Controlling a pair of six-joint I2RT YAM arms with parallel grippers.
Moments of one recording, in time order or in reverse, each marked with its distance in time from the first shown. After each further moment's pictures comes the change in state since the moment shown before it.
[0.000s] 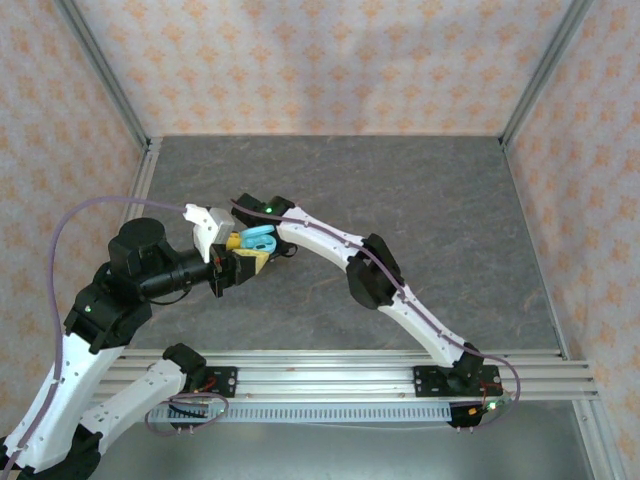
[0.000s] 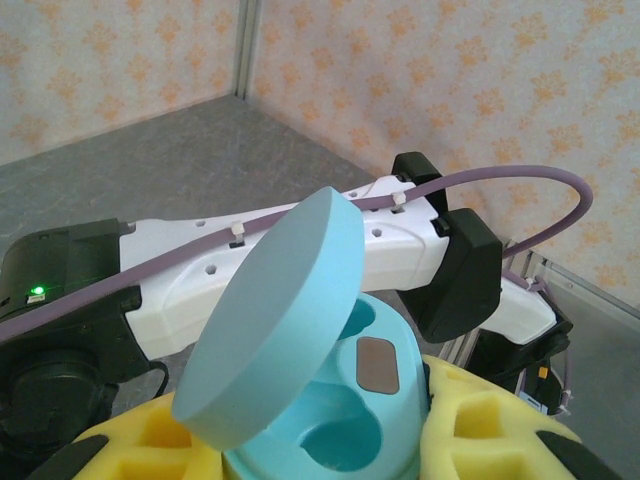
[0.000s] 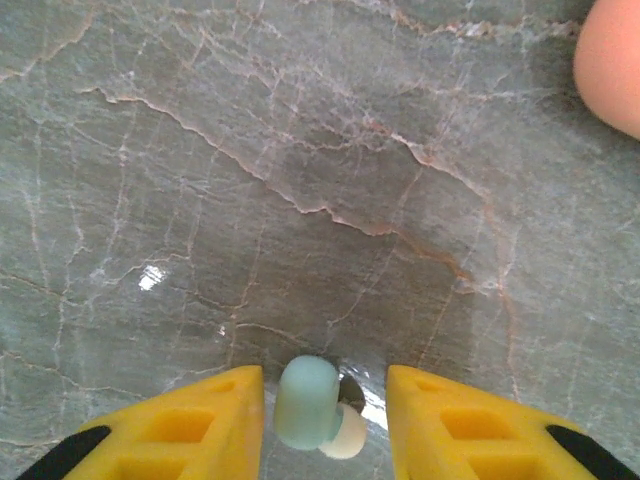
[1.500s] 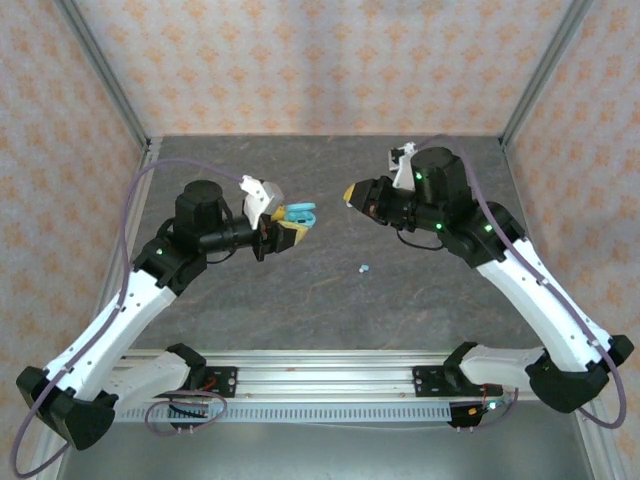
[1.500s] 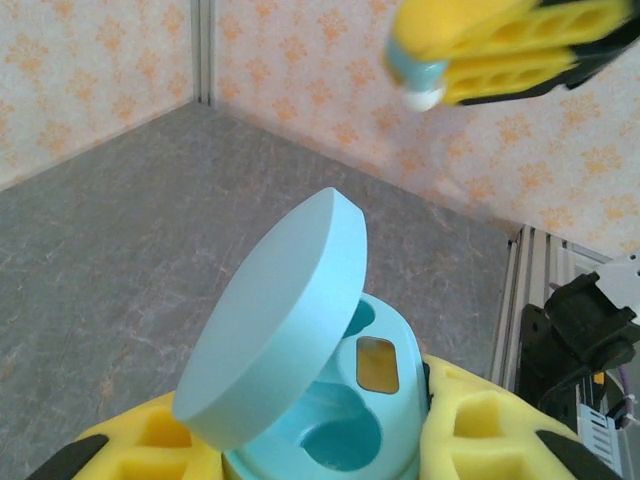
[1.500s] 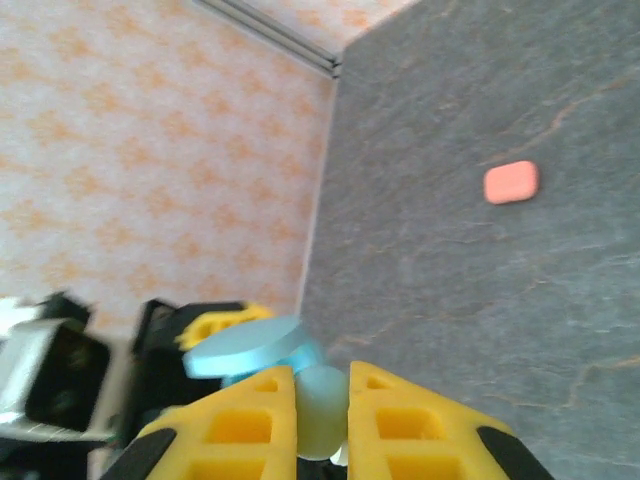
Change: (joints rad) left arm 0.000 0.314 -0.078 0.388 0.112 0.113; right arm -0.264 -1.445 -0.971 0.415 -0.248 0.554
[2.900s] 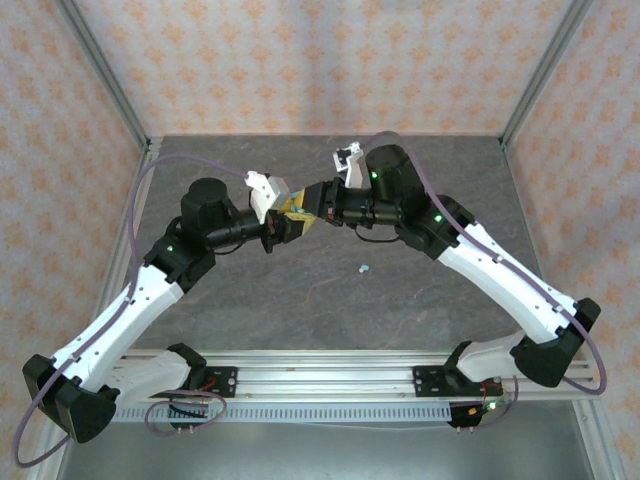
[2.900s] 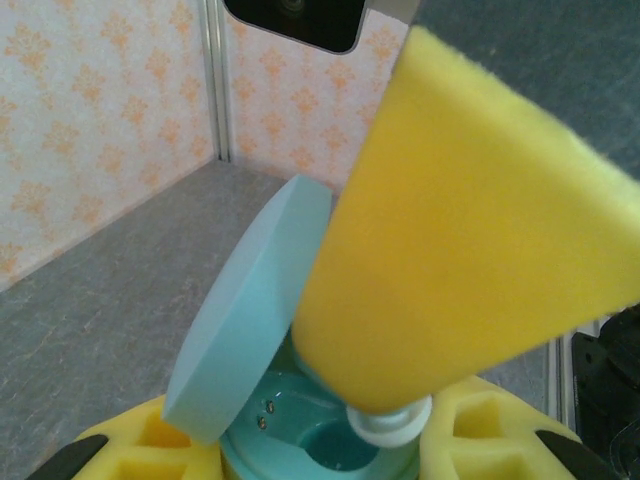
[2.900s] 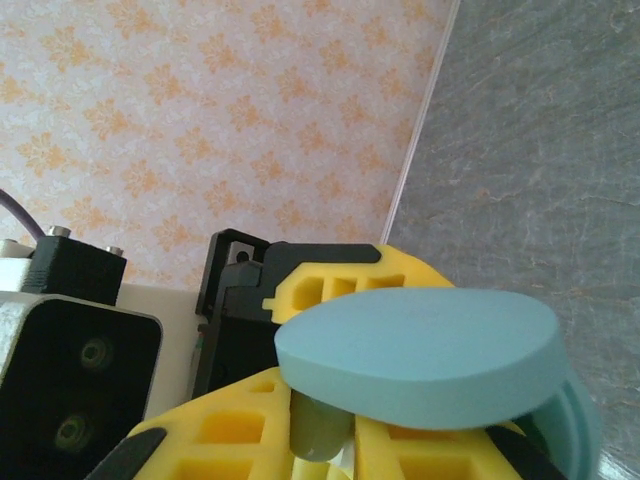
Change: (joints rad) left arm -0.027 0.026 -0.024 0.163 -0.045 0.049; right arm 0.121 0.172 0.004 0.246 -0.153 0.024
